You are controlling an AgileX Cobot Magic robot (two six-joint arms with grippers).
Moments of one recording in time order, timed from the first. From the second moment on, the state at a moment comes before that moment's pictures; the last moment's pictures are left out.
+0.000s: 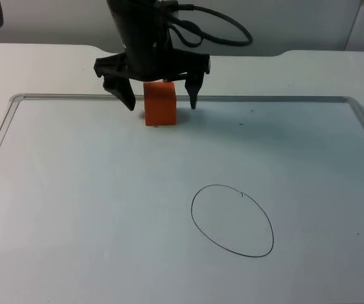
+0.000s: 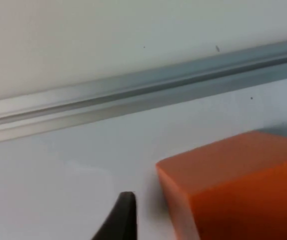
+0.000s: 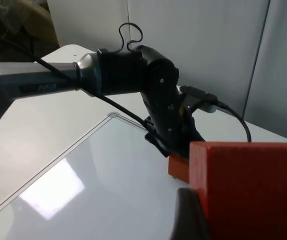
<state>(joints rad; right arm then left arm) 0.49 0.82 -0.95 0.28 0.62 -0.32 -0.43 2.58 -2.28 -0.08 1.07 -0.28</state>
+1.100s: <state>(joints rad) 0.49 0.82 -0.95 0.28 0.62 -0.33 -0.43 1.86 -2.30 0.06 1.22 -0.05</state>
